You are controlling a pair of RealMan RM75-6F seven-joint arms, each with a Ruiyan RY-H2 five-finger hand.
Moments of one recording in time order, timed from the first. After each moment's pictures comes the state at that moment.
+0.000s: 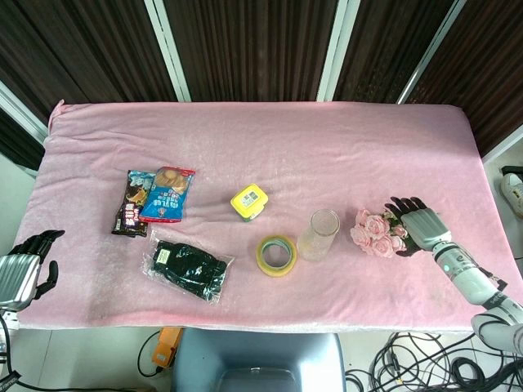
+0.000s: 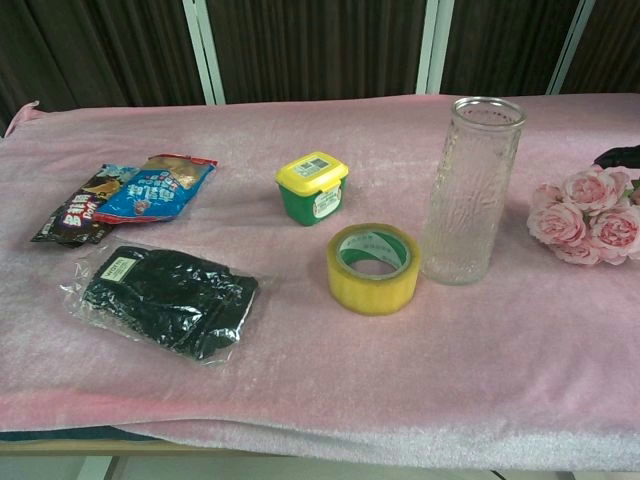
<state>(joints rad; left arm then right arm) -0.21 -1.09 -0.06 -1.55 1.43 1.34 0.01 0.62 -1.32 -0.03 -0.99 -1.51 0.76 0.25</state>
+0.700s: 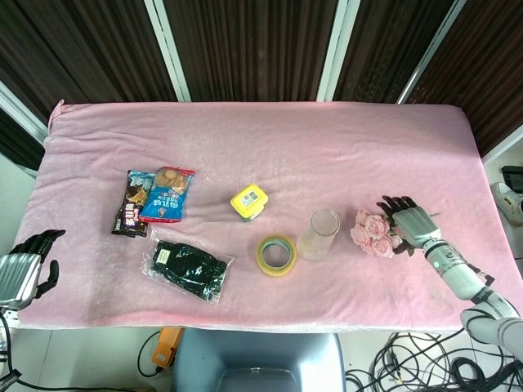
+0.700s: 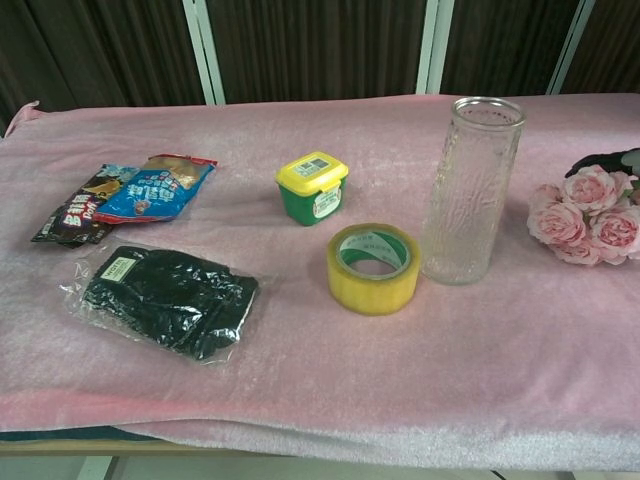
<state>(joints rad) -0.21 -1.08 -0.06 -1.54 1.43 1.34 0.00 0.64 -1.41 -0.04 -0.87 -1.53 0.75 0.33</state>
